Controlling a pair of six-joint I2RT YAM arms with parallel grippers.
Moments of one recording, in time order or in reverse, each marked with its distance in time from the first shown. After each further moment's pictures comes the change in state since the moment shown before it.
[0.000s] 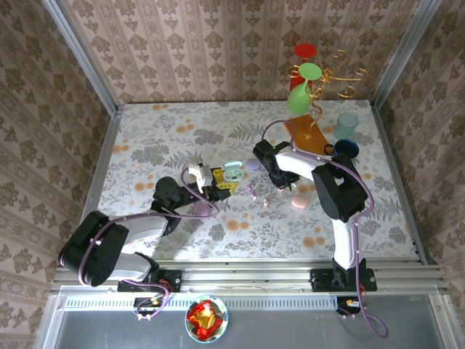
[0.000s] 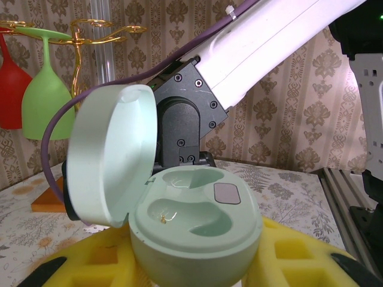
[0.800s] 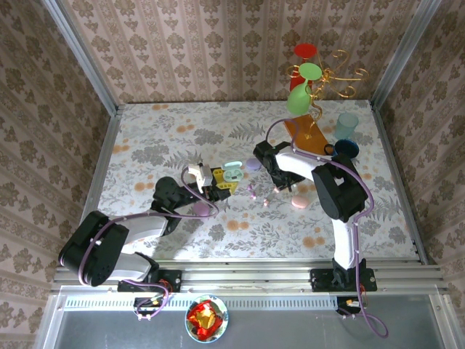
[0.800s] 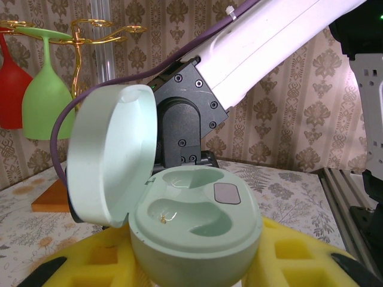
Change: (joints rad) left arm 0.001 0.000 0.000 0.000 0.001 0.000; right arm -0.002 0.000 0.000 -0.037 0.029 0.144
